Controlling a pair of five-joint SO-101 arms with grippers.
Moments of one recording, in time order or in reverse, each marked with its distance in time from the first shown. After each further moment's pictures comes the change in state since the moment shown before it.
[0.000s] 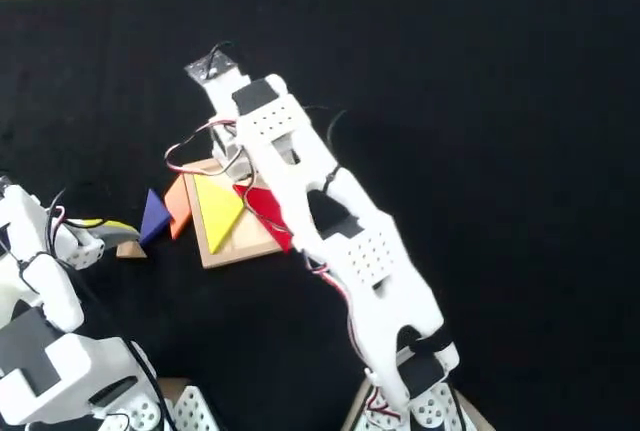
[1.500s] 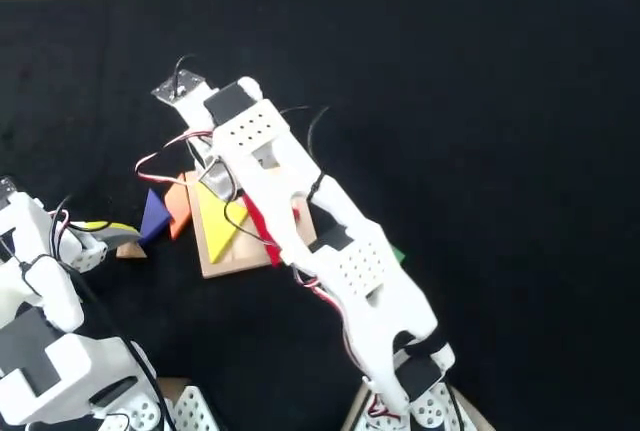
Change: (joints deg) left arm 0.0 0.0 3.5 -6.1 0.0; right arm -4.3 -2.1 -3.4 10.4 5.4
